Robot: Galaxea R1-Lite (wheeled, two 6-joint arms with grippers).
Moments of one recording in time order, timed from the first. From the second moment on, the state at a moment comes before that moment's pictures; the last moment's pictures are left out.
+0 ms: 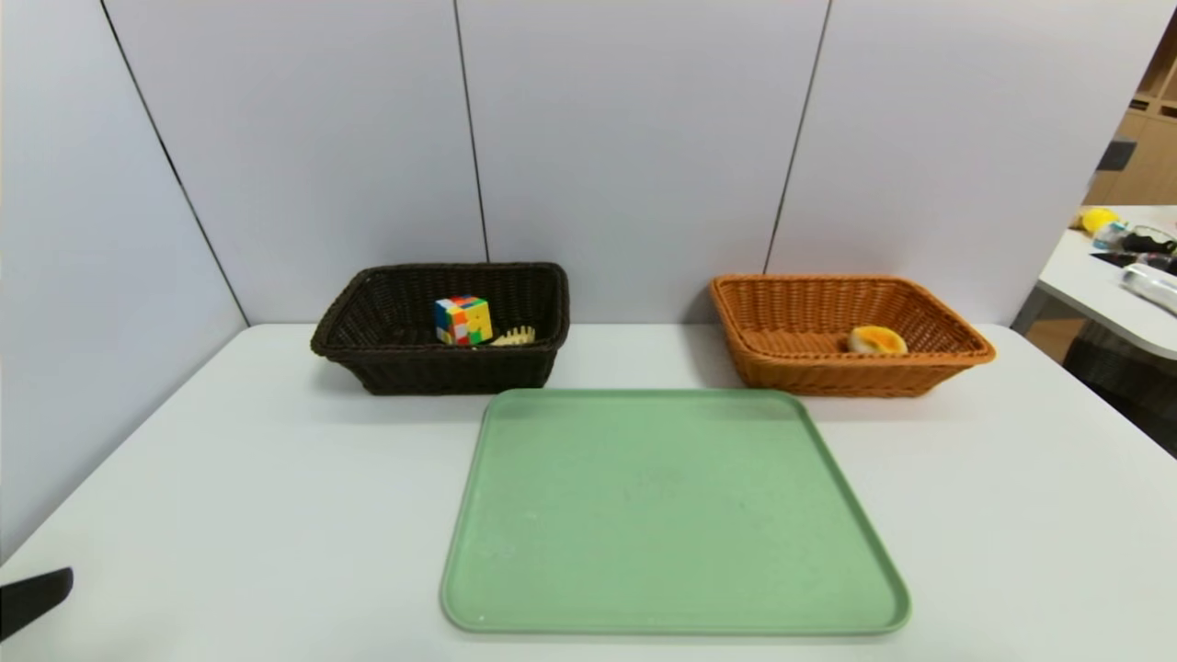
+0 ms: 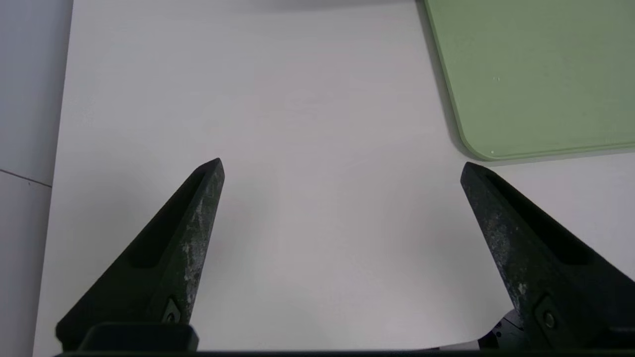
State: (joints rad) left arm -0.05 0.74 -0.91 0.66 -0.09 -0.02; right arm 0.06 0.64 -0.88 0.67 0.26 0.02
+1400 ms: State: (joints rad) left arm 0.00 0.19 -0.40 0.51 -0.09 0.03; right arm 0.01 0.24 -0.61 0.56 0.31 -0.06
